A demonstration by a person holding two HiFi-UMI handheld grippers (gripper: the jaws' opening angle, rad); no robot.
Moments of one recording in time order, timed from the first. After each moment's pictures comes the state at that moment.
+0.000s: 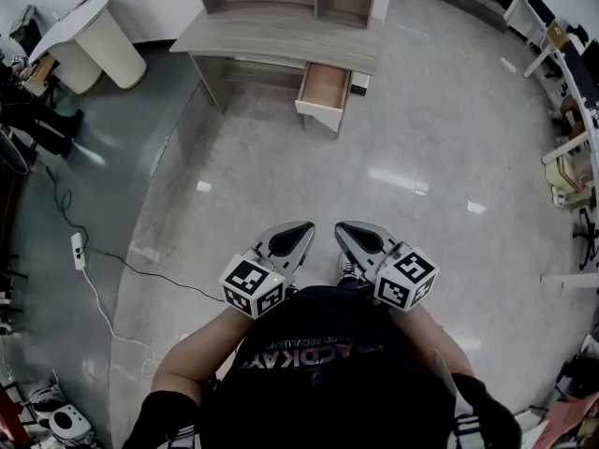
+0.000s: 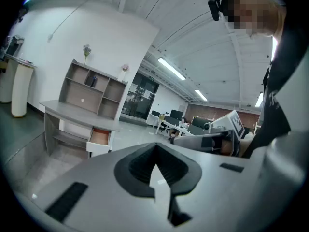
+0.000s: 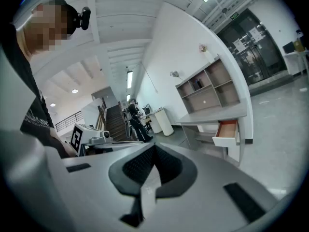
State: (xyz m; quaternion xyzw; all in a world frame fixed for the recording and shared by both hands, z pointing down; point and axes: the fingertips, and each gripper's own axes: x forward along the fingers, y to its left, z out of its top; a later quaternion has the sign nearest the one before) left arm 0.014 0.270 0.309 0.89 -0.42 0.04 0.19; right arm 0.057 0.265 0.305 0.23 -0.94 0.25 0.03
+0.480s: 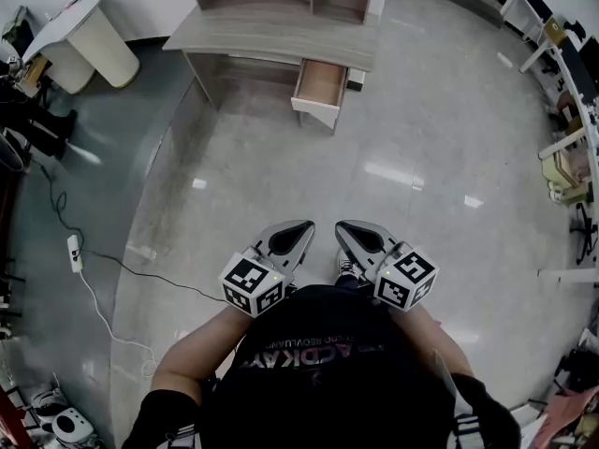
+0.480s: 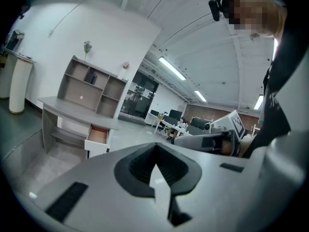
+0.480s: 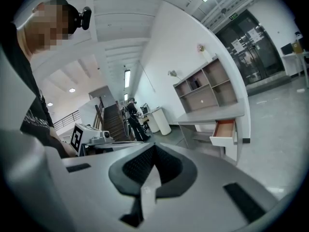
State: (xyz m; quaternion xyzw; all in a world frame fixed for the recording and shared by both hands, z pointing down) left arm 0.012 0.262 0.314 0.89 -0.41 0.04 0.20; right arm 0.056 0.258 0.309 0.24 -0.94 0.25 0.04
